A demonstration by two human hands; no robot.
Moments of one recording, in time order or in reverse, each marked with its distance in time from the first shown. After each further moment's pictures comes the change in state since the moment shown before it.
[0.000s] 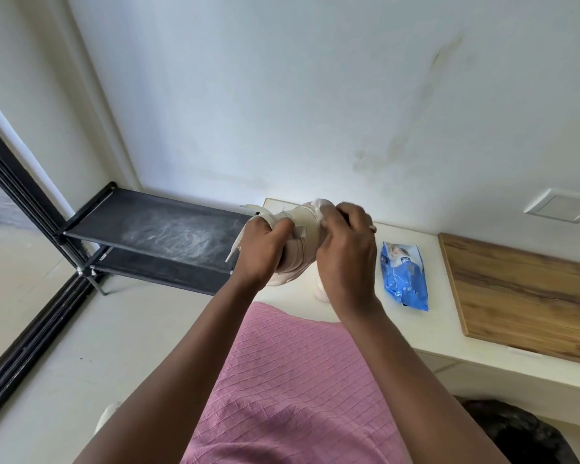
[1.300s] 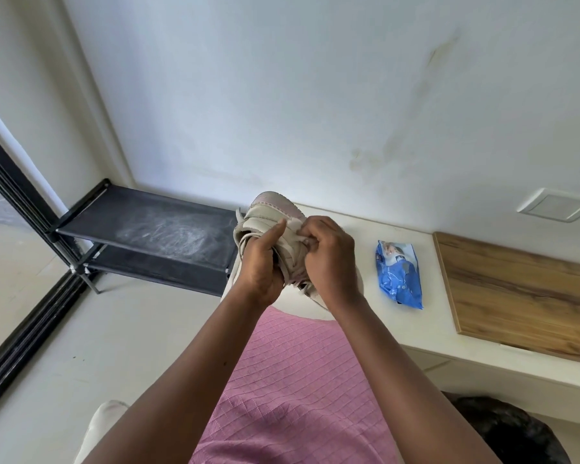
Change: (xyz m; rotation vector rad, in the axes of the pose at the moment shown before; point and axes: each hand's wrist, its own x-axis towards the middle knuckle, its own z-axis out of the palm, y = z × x) left_hand -0.010 -0.018 0.016 -0.846 -0.060 -0.438; right_hand -0.011 0.020 0.026 0.295 -0.191 0.006
